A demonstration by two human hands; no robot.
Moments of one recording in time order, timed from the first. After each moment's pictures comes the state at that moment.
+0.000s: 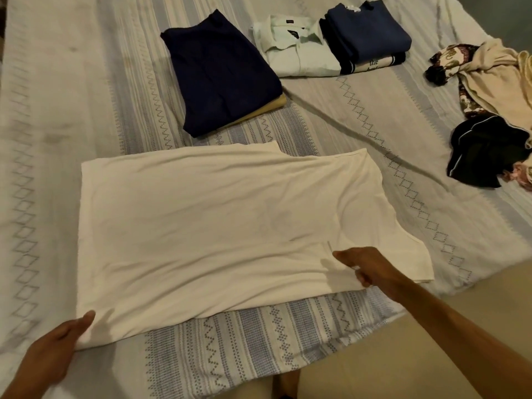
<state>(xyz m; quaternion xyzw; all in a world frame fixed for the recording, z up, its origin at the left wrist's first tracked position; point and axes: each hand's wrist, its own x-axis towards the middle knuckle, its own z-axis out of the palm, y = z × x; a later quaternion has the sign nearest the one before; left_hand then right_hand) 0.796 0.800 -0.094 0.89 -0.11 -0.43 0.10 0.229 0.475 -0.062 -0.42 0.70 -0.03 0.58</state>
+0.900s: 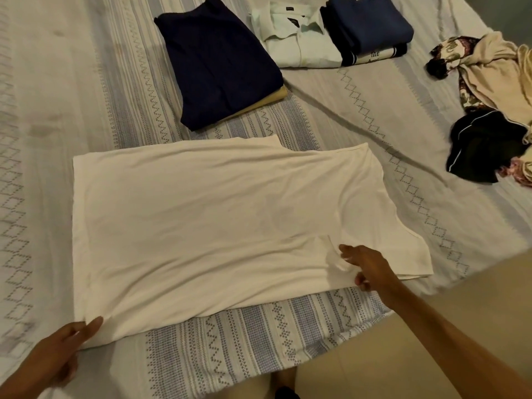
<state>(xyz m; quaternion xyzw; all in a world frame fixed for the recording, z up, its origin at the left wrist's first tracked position) 0.784 0.787 -0.068 0.86 -0.09 -0.49 0.08 0.242 0.498 -0.053 -0.38 0.76 -0.07 0.53</state>
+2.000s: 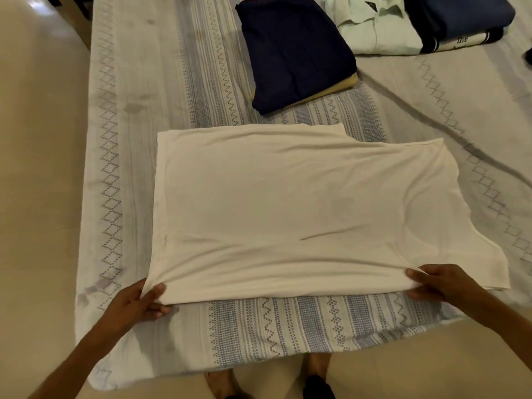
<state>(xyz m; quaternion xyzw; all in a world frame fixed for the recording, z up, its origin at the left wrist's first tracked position) 0.777 0.809 -0.053 0.79 -0.12 -0.53 0.28 0.204 0.506 -0.046 -0.41 0.69 0.03 0.60</state>
